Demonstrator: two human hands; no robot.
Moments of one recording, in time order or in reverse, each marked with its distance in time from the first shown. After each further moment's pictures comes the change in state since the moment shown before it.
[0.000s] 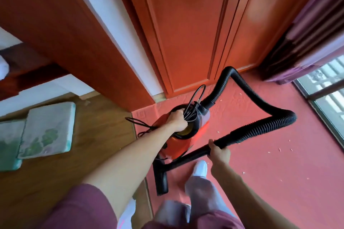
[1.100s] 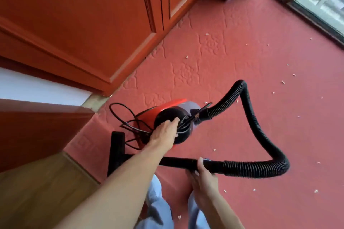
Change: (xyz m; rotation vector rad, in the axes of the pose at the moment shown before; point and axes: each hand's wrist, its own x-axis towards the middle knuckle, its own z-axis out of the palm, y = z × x) left_hand 0.402 -0.115 0.222 0.625 -0.391 0.460; right_hand 0.274 0.188 0.188 0.815 0.309 0.484
